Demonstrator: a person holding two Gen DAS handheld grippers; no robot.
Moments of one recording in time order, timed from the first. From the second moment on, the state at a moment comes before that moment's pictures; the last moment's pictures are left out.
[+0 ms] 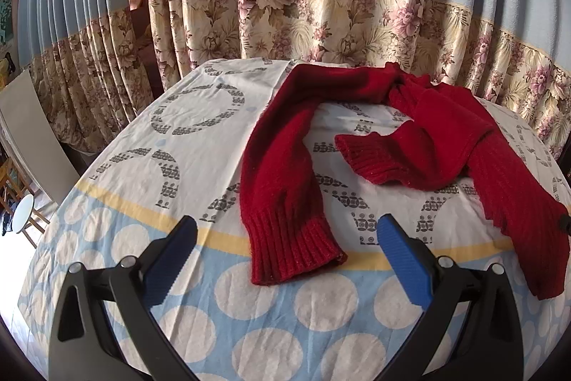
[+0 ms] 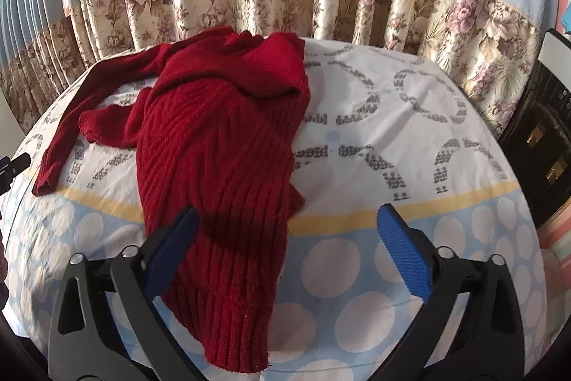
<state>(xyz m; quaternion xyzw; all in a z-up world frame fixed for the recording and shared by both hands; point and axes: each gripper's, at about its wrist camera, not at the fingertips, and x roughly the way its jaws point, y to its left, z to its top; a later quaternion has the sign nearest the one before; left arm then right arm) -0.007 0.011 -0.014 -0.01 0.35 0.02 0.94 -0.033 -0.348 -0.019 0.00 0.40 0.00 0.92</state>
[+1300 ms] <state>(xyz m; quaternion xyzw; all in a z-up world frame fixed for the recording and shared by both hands) 0.018 -0.137 -0.018 0.02 0.35 -0.15 0.92 0.008 -0.487 -0.010 0.03 0.33 -0.16 0.93</state>
